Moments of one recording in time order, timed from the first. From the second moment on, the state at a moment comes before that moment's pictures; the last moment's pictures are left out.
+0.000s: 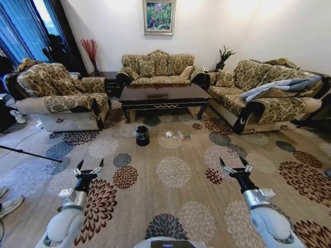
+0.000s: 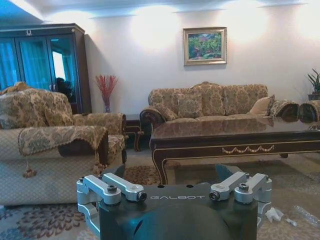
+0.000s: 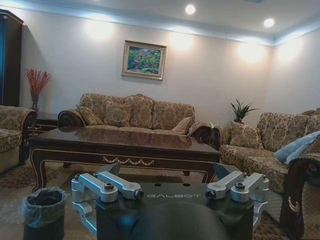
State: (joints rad) left arm 1.67 -1.07 -0.71 -2.07 -0.48 -0.05 -0.19; right arm -1.67 1.06 0.80 2.02 0.47 0.12 0.02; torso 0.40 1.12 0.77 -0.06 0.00
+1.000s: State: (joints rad) left arm 1.67 -1.07 -0.72 -2.11 -0.51 0.08 -0.16; right arm -1.66 1.06 0.81 2.01 0.47 0.13 0.02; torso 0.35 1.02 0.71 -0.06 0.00
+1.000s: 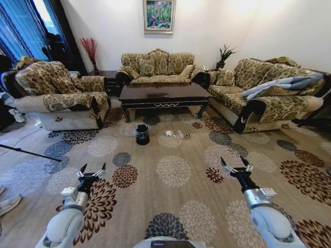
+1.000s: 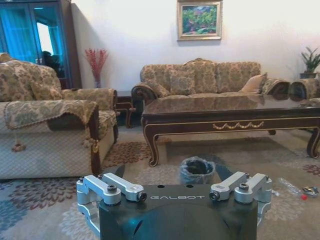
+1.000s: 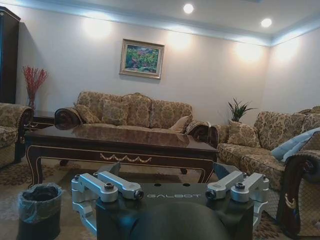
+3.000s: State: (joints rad) left arm 1.71 -1.11 -0.70 -2.11 -0.49 0.09 -0.13; right arm -1.69 1.14 0.78 1.92 0.42 0.18 -0.01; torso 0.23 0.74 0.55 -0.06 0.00
